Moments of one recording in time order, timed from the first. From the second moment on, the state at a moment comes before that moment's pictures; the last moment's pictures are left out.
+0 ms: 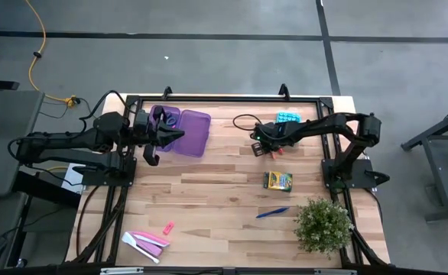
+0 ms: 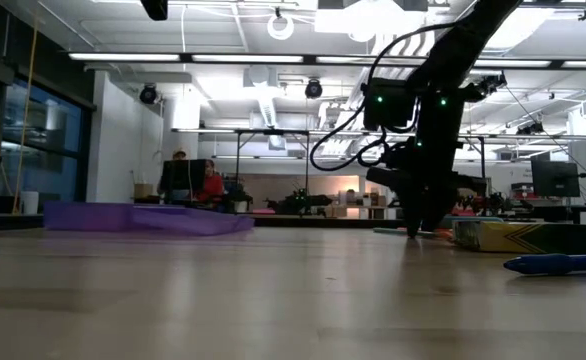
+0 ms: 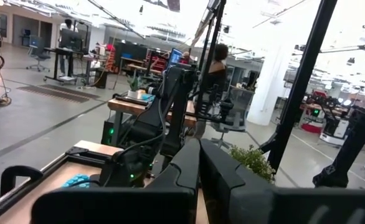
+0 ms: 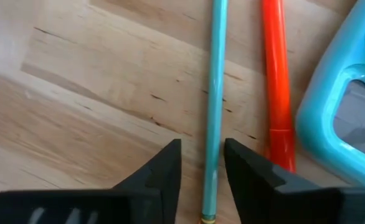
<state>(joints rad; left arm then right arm) 0.21 0.71 0.63 0.23 0.07 -0.22 -0.30 1.72 0.87 -0.52 0.18 0.86</state>
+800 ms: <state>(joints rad) 0.21 0.71 0.63 0.23 0.07 -0.23 -0.14 1.29 0.85 -0.49 0.10 0.65</state>
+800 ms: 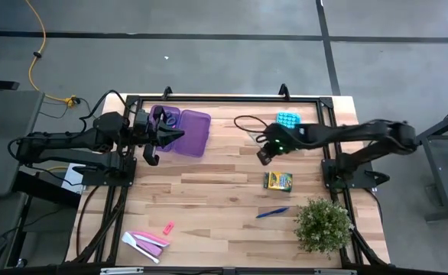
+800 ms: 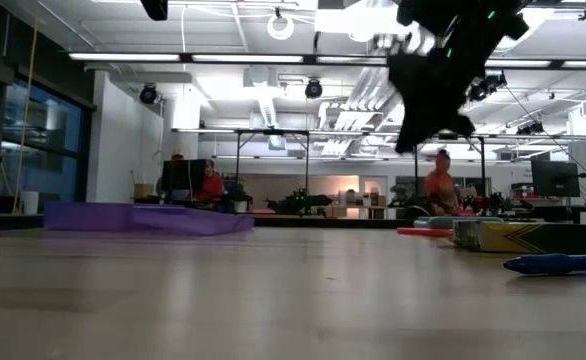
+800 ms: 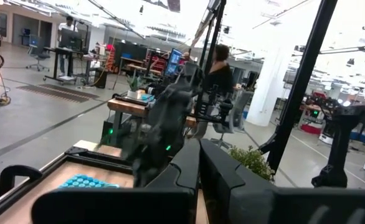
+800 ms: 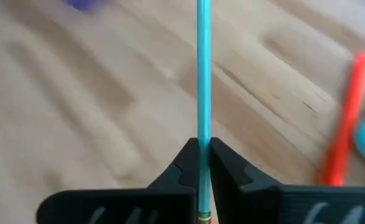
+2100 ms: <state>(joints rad) 0.21 0.71 0.63 0.18 0.10 -0.26 0.12 1.12 0.80 0.49 0.20 0.18</state>
